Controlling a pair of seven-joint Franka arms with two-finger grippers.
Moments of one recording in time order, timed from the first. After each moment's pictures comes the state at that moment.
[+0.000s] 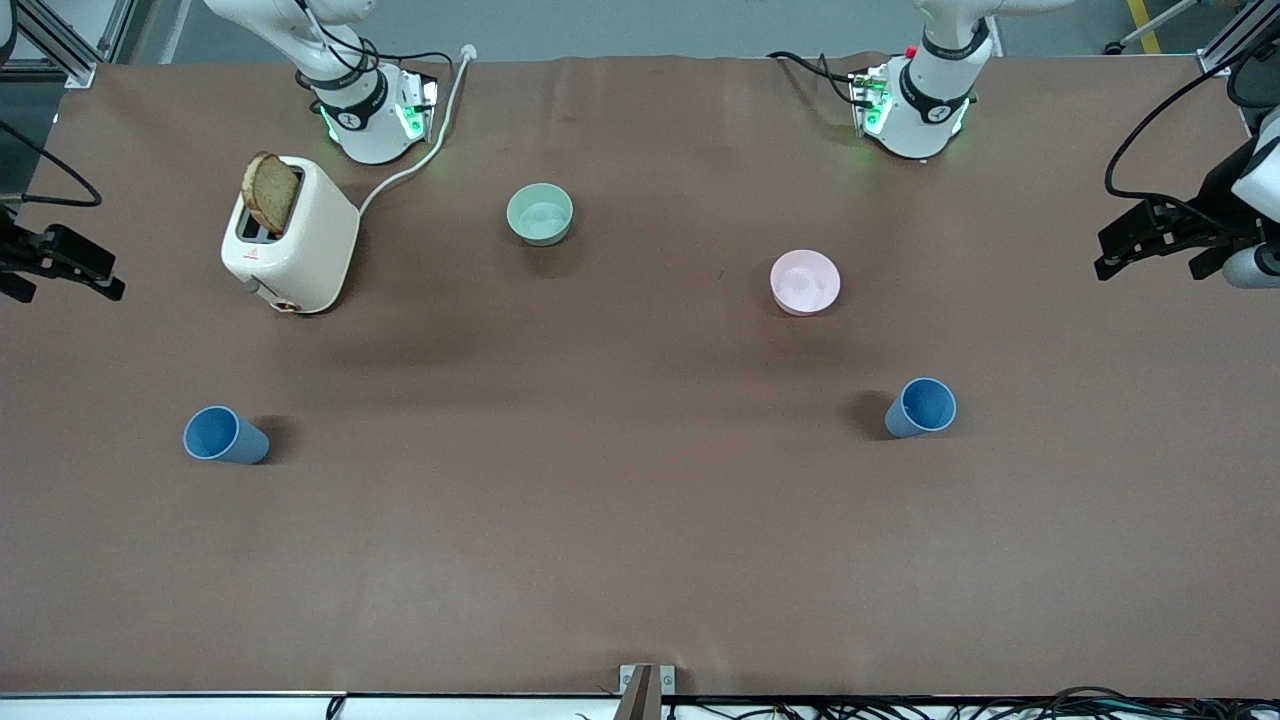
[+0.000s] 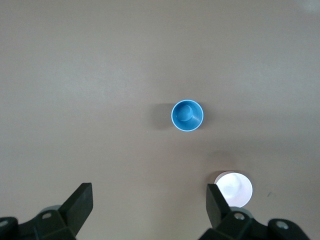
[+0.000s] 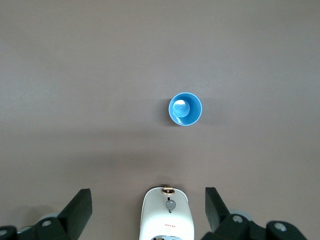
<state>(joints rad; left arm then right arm) -0.04 0.01 -0.03 -1.53 0.00 1.58 -0.05 -0.03 -0.02 -0.08 -1.64 0.00 1.68 -0.12</state>
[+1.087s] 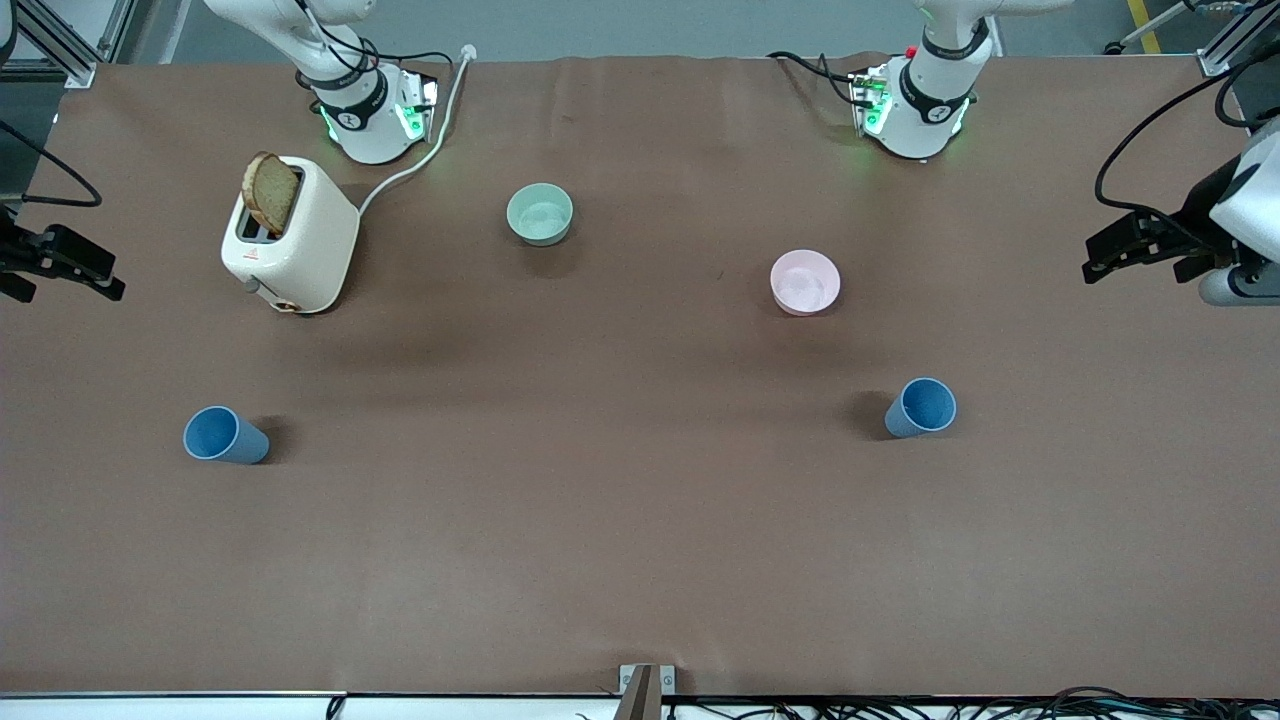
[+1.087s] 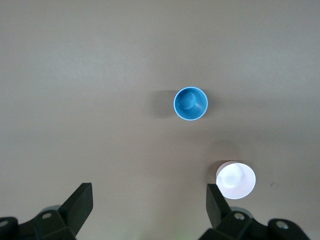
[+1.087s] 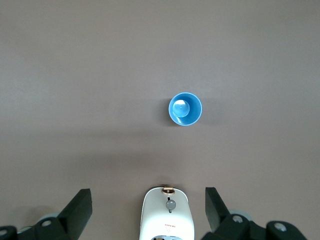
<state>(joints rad) -0.03 0.05 -0.03 -1.53 0.00 1.54 -0.05 -0.03 -0.02 -0.08 -1.64 0.00 1.68 -0.12</state>
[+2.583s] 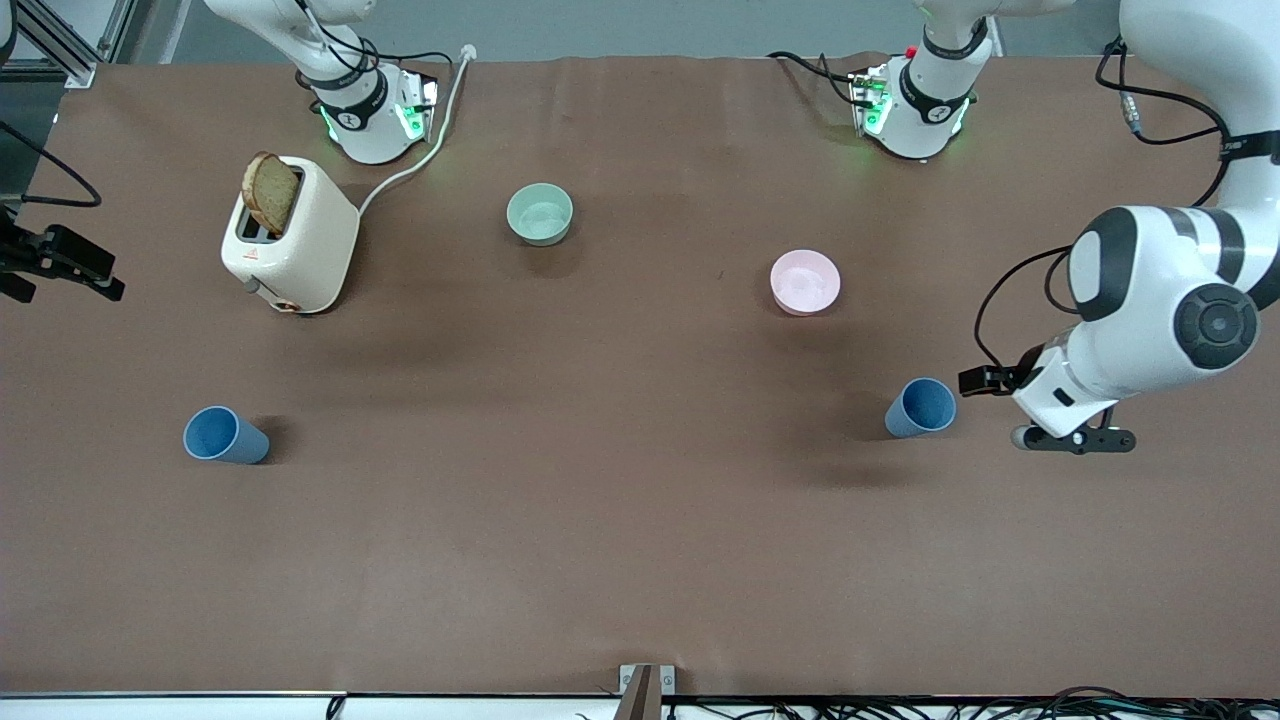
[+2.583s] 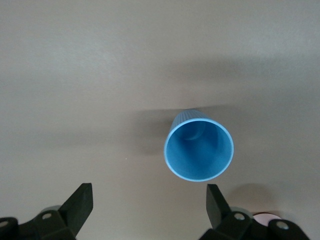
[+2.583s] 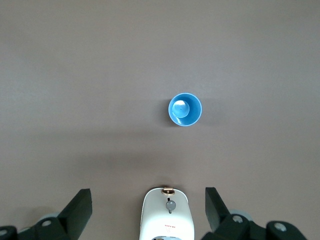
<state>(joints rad) -0.06 0.34 -0.04 -1.79 0.00 2.00 -0.04 -0.03 -0.02 -0.08 -1.64 0.00 1.69 -0.12</state>
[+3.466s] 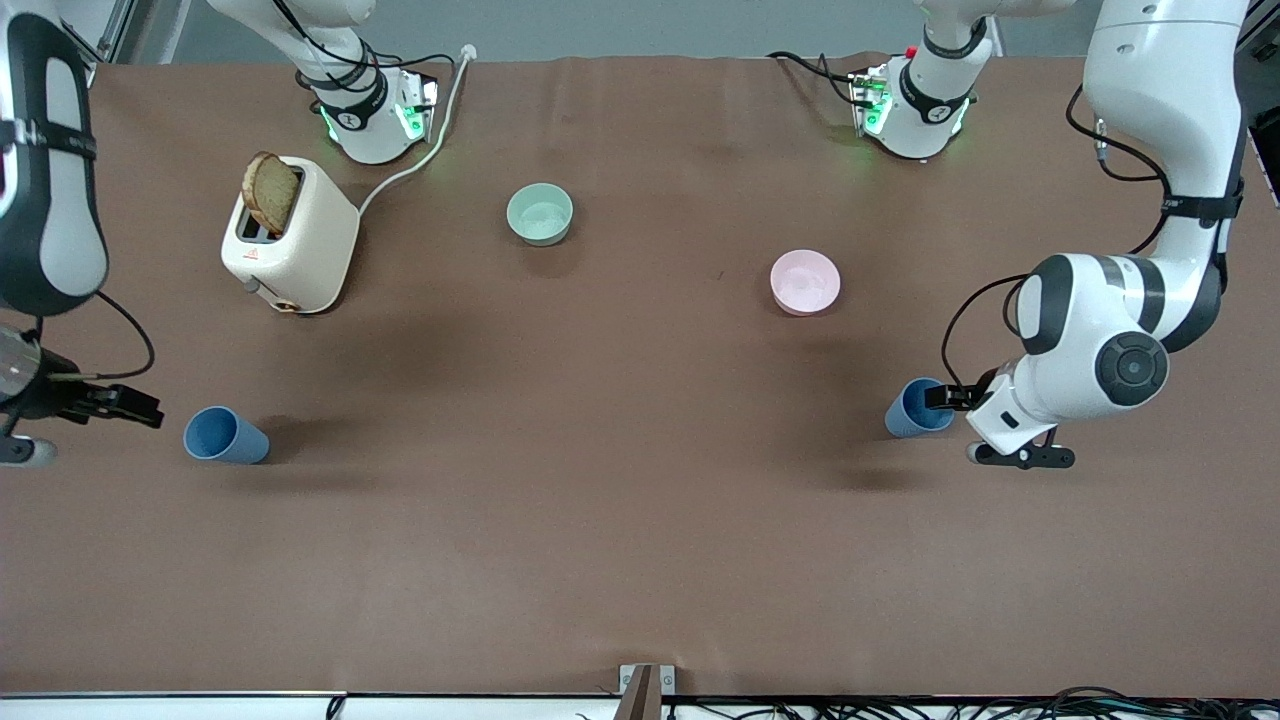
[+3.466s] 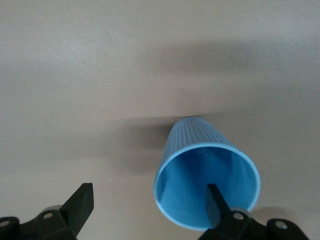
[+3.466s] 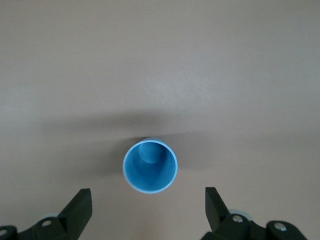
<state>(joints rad) -0.07 0.47 -0.04 -1.81 0.00 2.10 -0.04 -0.12 0.35 -0.09 -1.67 0.00 2.07 -0.14</state>
